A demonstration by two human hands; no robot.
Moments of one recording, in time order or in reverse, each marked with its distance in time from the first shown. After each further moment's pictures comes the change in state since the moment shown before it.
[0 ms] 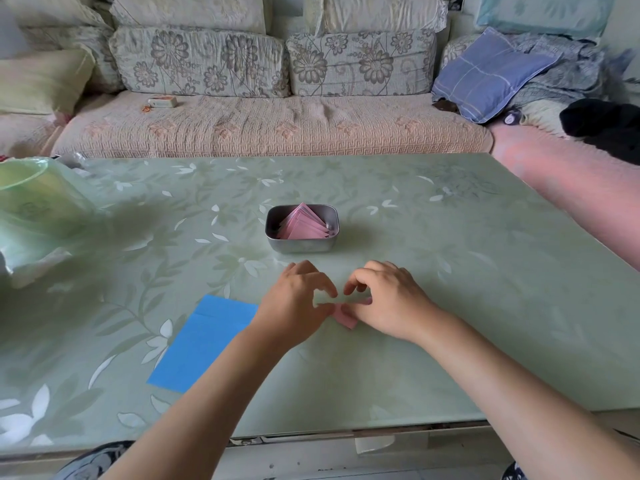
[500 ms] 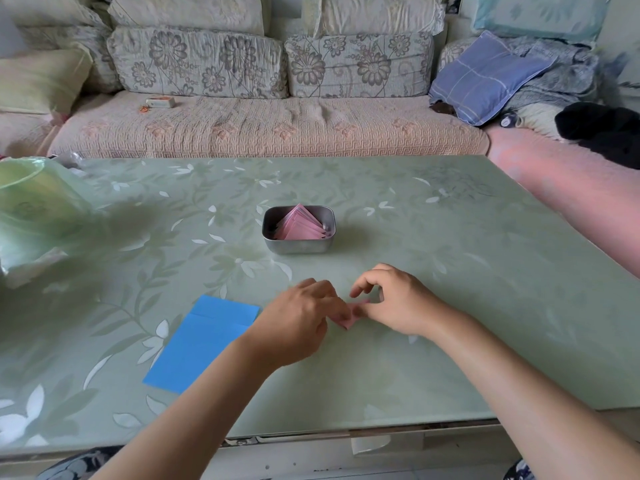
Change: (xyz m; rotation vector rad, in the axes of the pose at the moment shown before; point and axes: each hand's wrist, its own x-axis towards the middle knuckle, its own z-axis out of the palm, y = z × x) left_hand -0.012 0.008 -0.003 0.143 -0.128 0.321; right_hand -0.004 0.020 -0.007 0.223 -0.094 0.096
